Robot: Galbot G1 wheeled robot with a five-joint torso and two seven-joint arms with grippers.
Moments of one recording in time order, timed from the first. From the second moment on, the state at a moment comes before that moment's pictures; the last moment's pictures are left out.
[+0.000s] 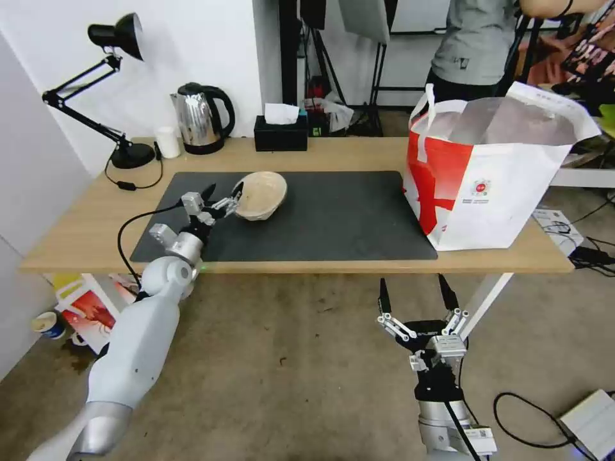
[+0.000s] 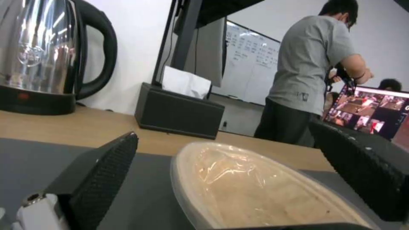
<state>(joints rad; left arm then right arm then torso) 0.74 -1.22 -0.39 -1.25 -0.79 -0.10 0.42 -1.71 1.22 0.25 2.12 -0.07 0.52 0.41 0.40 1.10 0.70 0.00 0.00</state>
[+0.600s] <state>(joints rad) 0.74 -1.22 -0.37 -1.24 -0.79 -0.09 0.41 -1.71 1.22 0.25 2.12 -0.07 0.52 0.41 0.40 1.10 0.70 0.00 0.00</state>
